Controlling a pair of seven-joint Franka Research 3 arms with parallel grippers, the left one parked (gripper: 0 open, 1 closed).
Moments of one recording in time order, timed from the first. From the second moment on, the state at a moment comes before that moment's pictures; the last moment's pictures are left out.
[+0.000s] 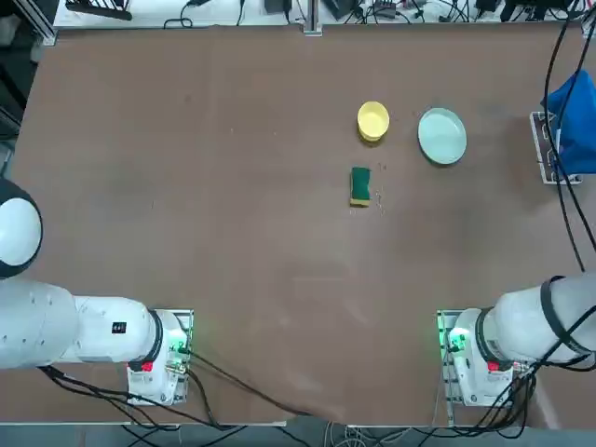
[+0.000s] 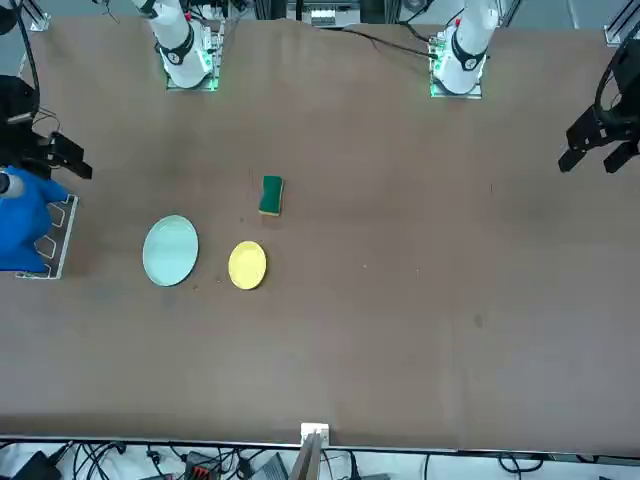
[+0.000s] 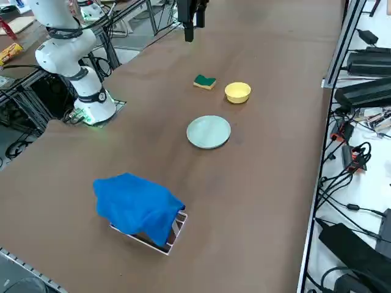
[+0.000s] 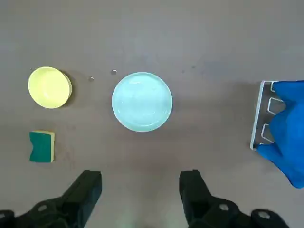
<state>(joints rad) -0.07 0.13 0.09 -1.43 -0.02 1.46 0.00</state>
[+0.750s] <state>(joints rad) 0.01 0.18 0.09 -1.64 -0.02 1.59 0.05</state>
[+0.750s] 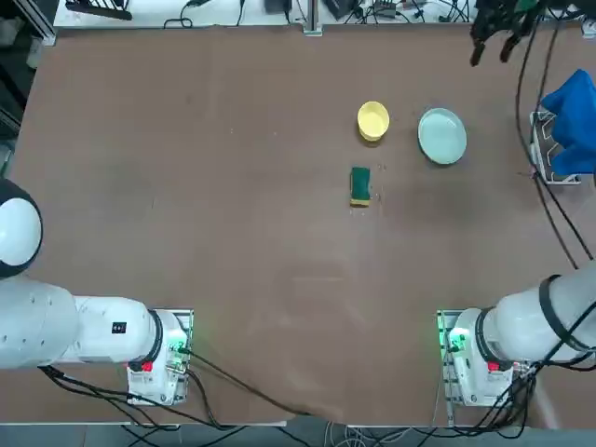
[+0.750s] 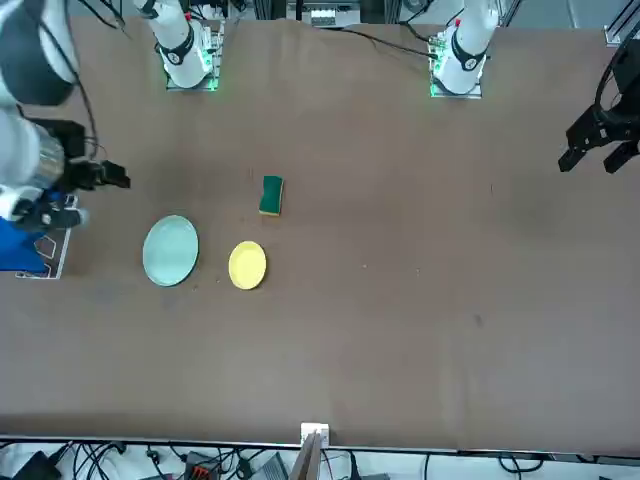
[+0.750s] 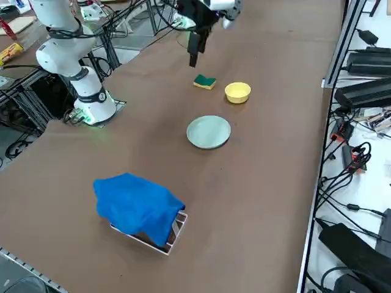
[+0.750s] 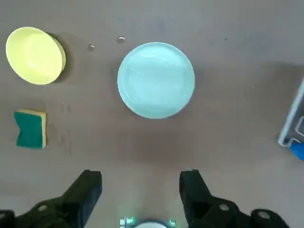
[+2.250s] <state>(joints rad) 0.57 0.27 0.10 -2.18 -0.02 2.44 0.75</state>
